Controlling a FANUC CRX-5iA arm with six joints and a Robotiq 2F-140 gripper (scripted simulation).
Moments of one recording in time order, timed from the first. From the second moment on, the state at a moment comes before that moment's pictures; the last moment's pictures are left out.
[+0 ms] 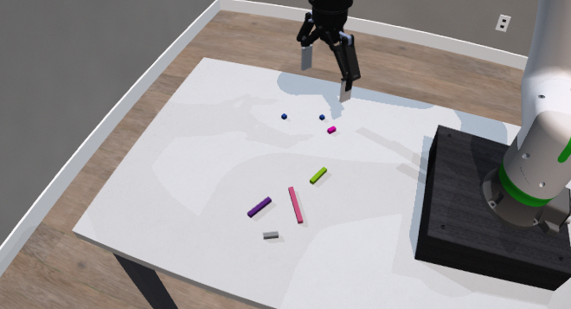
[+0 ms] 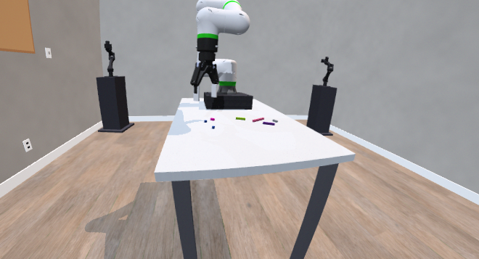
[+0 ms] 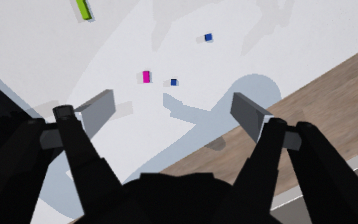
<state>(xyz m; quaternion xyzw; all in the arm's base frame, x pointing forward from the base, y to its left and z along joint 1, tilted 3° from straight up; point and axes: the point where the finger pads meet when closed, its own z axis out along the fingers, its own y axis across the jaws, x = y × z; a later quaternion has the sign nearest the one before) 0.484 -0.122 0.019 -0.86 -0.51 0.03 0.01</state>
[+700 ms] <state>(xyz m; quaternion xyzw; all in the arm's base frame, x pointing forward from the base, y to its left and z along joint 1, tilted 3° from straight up) 0.498 0.027 0.009 -0.91 -0.42 0.03 0.01</state>
